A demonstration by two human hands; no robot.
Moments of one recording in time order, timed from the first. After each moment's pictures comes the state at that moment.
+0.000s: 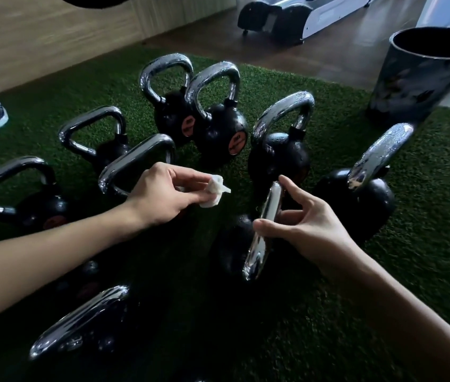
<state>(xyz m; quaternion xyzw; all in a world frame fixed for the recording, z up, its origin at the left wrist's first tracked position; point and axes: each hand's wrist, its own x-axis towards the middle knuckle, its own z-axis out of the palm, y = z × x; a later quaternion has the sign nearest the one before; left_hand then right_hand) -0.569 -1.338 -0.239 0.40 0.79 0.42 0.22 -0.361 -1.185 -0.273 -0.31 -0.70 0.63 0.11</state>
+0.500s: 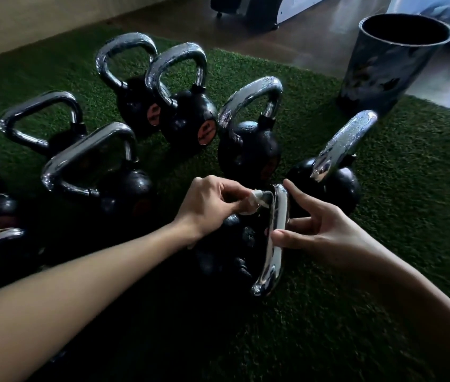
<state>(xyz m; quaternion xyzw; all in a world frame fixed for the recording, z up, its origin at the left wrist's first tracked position) -0.506 -1.245 -0.314 0.48 0.77 0.38 0.18 -0.300 -1.134 -0.286 -0.26 -0.68 0.68 0.04</state>
